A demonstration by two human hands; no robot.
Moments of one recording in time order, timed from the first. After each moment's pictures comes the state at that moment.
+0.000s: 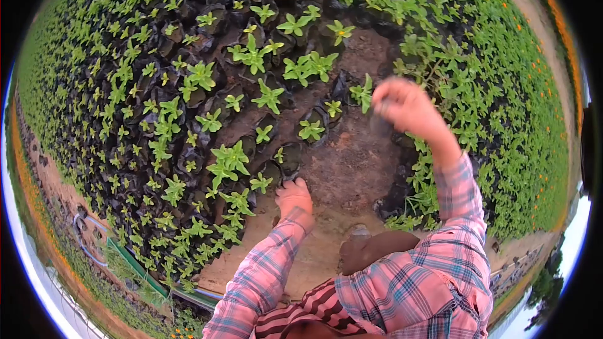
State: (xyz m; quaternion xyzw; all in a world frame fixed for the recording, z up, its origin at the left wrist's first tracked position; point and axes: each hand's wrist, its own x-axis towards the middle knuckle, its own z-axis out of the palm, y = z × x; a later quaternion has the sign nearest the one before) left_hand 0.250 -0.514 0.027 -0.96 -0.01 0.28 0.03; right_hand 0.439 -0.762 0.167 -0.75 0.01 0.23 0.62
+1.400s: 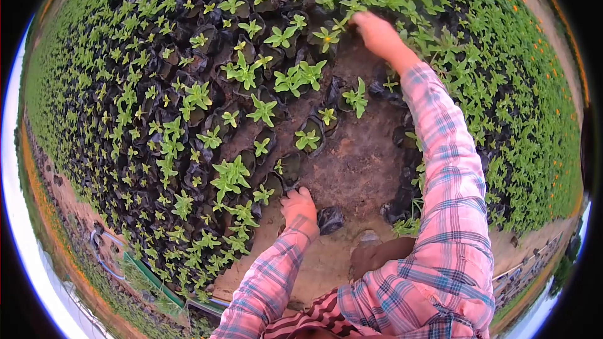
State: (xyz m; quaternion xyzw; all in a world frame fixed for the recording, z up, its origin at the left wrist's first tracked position) left_hand 0.254 -0.515 0.029 -0.95 0.00 0.30 0.04; right_hand 0.592 -0.809 0.043 -0.96 -0.18 -0.09 0.19
